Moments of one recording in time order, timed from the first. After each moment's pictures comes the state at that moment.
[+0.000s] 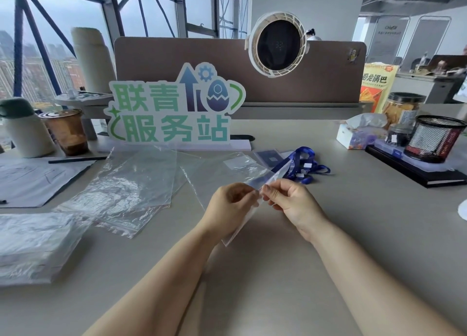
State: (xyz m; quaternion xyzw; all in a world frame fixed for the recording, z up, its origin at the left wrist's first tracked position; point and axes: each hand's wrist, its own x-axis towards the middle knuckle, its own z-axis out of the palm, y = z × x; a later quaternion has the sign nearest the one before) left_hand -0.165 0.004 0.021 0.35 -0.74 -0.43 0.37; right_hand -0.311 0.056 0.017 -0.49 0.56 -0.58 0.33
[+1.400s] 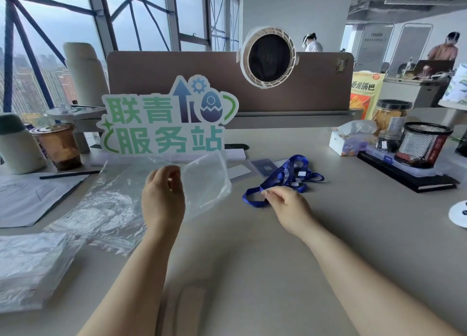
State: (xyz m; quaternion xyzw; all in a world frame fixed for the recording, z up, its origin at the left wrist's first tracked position) left_hand -0.107 -0.046 0.038 0.51 -0.65 -0.09 0.56; right_hand -0.337 0.035 0.003 -0.55 0.71 -0.42 0.10
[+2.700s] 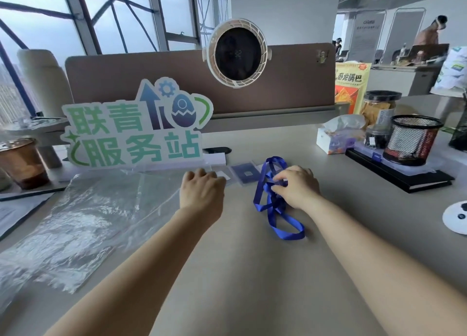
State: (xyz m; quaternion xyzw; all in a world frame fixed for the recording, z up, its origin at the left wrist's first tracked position) left_hand -0.231 -0.048 0.061 0.44 -0.87 0.18 0.10; right_hand -0.443 0.001 0.029 -0.51 0.82 -0.25 0.01
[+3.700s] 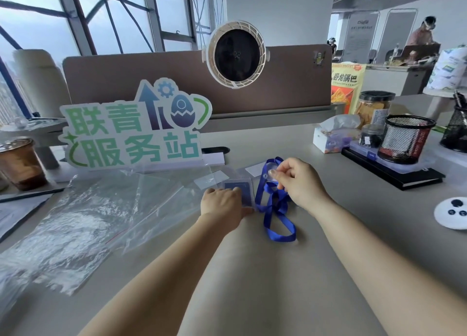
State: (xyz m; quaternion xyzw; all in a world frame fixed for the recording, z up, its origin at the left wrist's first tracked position) left_hand -0.258 -0.057 0.030 0.42 -0.90 0.08 0.02; right_hand -0.416 0.026 0.054 -0.50 0.70 -0.49 0.11
